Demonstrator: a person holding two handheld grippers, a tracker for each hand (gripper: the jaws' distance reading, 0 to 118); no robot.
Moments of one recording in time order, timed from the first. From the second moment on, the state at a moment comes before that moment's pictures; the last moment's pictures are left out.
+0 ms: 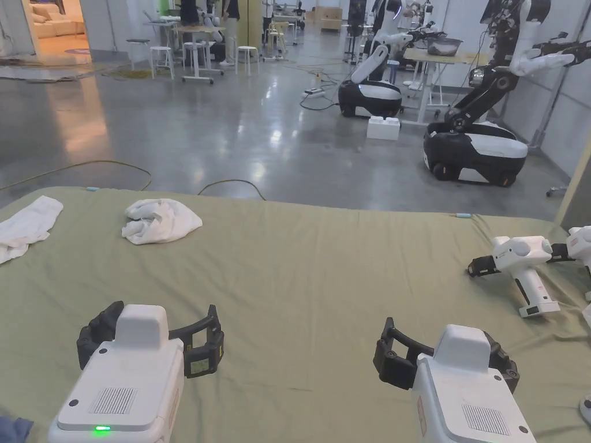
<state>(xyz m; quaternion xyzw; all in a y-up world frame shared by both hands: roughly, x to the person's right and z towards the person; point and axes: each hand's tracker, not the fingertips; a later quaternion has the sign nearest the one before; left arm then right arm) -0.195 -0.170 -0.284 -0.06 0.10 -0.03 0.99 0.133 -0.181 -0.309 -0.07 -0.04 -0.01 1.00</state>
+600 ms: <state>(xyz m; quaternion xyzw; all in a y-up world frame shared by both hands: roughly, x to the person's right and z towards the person) -0.203 -0.161 -0.293 -0.05 0.09 0.07 0.99 0.144 -0.159 -0.327 -0.16 -0.03 -0.11 0.98</state>
